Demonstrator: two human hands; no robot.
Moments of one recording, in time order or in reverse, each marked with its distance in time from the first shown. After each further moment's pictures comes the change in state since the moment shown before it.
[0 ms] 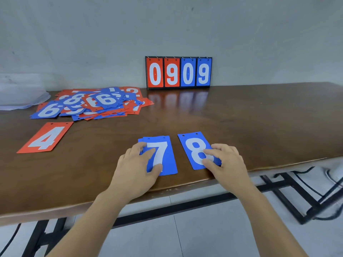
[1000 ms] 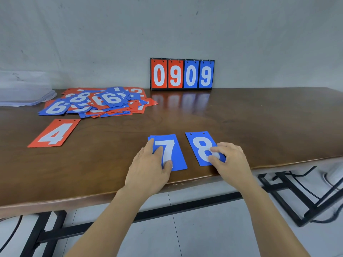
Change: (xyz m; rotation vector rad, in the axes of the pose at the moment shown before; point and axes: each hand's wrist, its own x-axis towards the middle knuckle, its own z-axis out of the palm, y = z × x) left_hand -0.003 0.013 0.011 0.006 0.026 -0.009; right_hand 0.000 -0.004 -0.001 0.037 0.030 0.067
